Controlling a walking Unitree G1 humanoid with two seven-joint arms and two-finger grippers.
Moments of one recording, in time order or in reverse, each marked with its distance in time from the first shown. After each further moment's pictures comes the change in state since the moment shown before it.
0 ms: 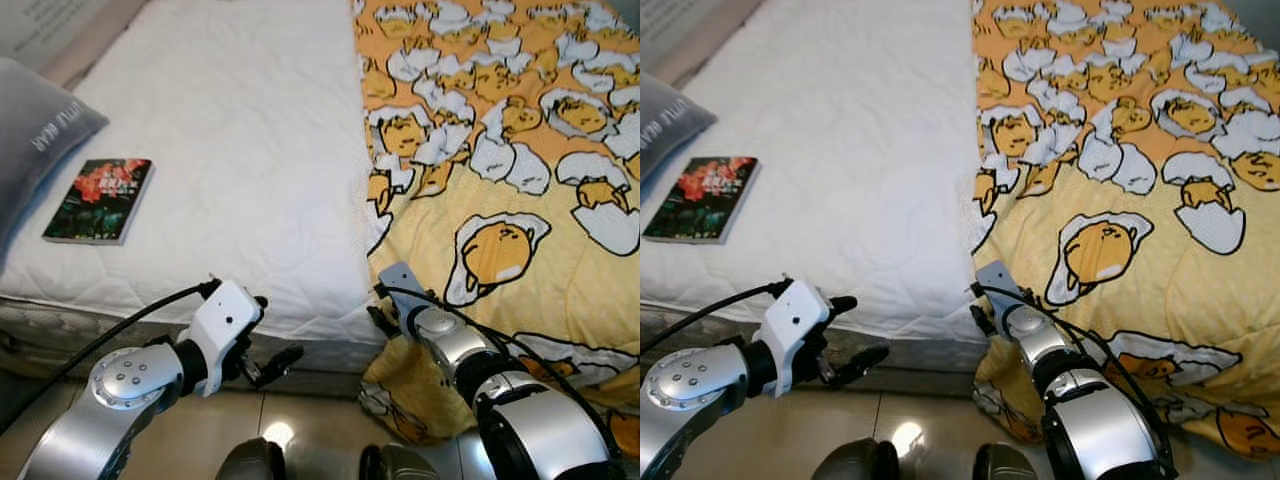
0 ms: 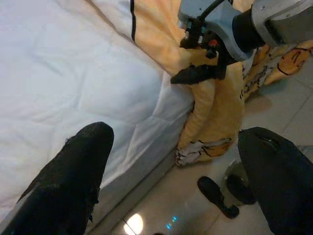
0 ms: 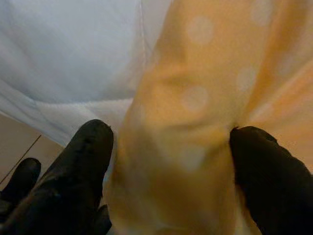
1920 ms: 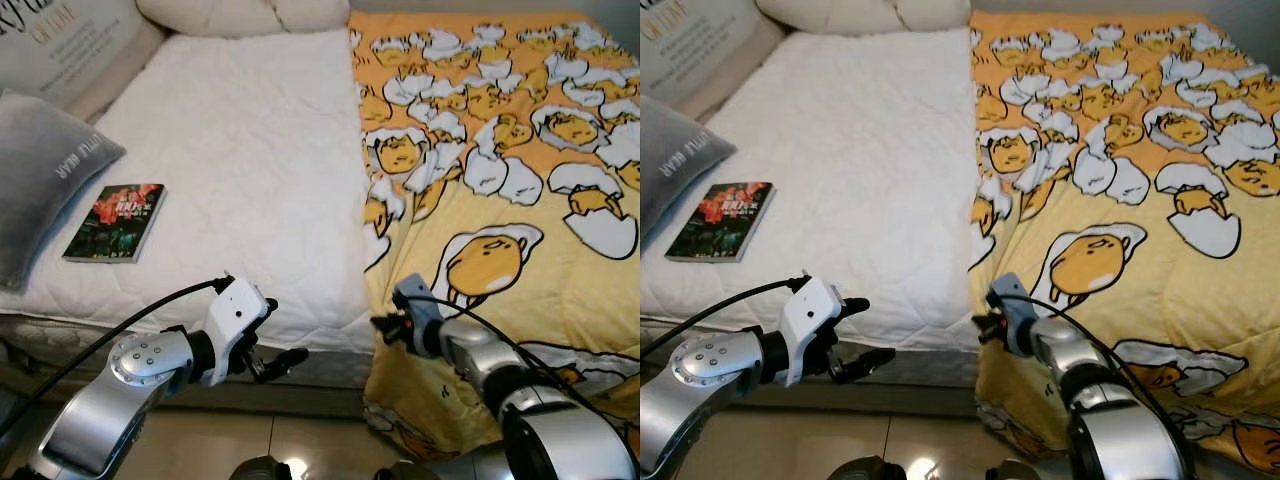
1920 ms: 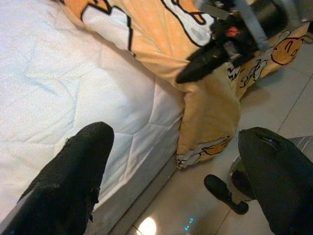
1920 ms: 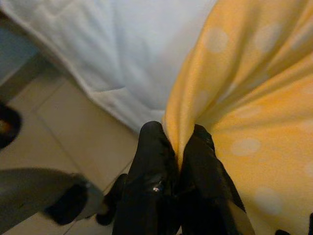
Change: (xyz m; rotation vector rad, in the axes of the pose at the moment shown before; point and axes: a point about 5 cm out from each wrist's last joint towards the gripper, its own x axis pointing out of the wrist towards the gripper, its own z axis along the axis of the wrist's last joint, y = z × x) left arm 0.021 0.015 -0.008 0.021 0.010 -0.092; right arm -0.015 -0.001 -0.022 0.179 -0.066 0.473
